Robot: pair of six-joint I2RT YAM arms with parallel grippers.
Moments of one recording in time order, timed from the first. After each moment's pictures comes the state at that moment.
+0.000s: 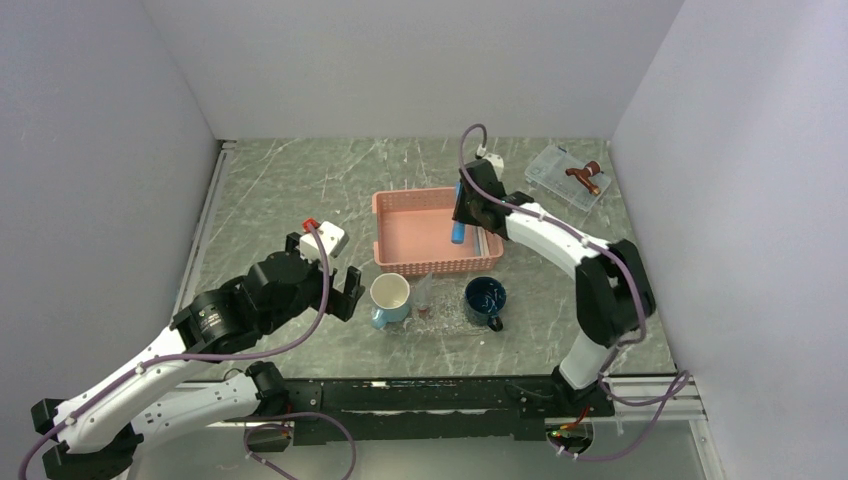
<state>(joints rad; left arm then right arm) -0.95 0.71 0.97 -0.76 -0.33 -0.23 0.51 1.68 1.23 -0.29 0.22 0.60</state>
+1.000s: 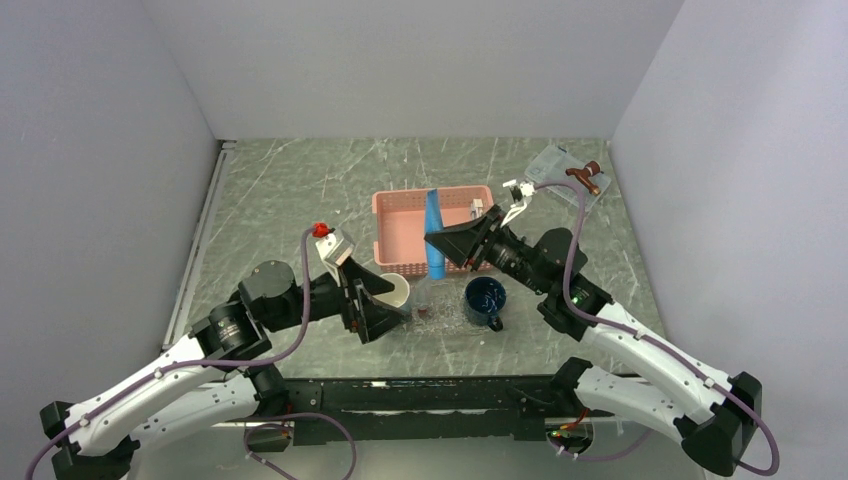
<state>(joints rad) -0.95 0.64 0.75 -0.20 0.27 -0.51 0.78 0.87 0.74 0.28 -0.21 0.69</state>
